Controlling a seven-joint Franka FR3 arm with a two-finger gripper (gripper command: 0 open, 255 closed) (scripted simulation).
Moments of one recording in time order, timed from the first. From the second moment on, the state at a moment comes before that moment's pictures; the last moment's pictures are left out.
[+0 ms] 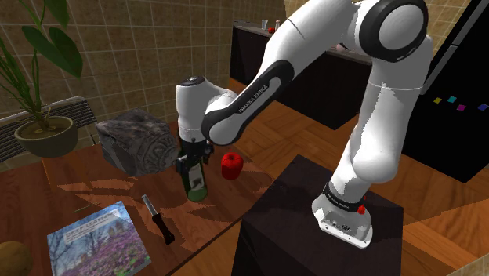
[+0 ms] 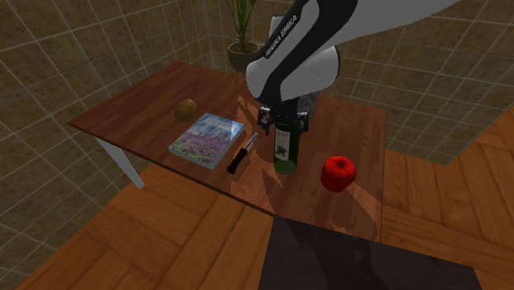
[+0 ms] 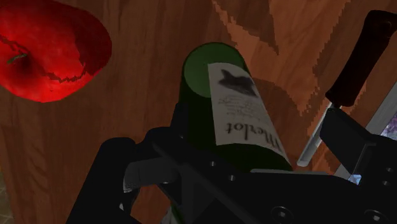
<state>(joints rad) 0.20 0.19 0.36 -2.26 -0.17 2.44 0.66</state>
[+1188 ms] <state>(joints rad) 0.45 0.81 0.27 -1.70 -0.38 2.49 0.86</state>
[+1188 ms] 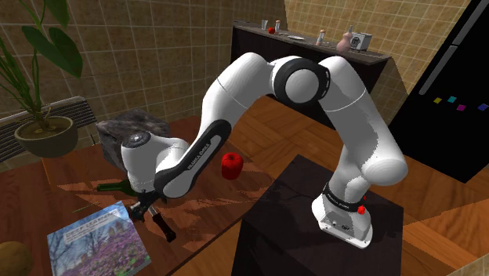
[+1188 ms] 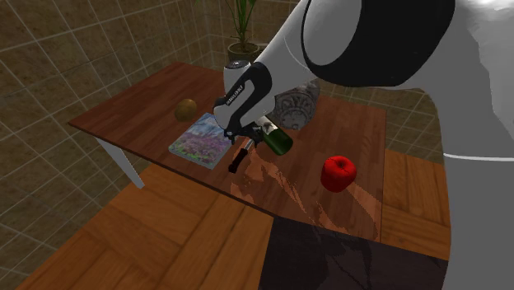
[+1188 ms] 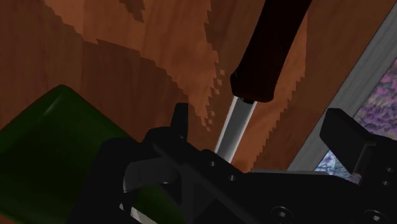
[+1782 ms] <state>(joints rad) 0.47 0.88 0.25 -1.66 -0.40 2.53 0.87</state>
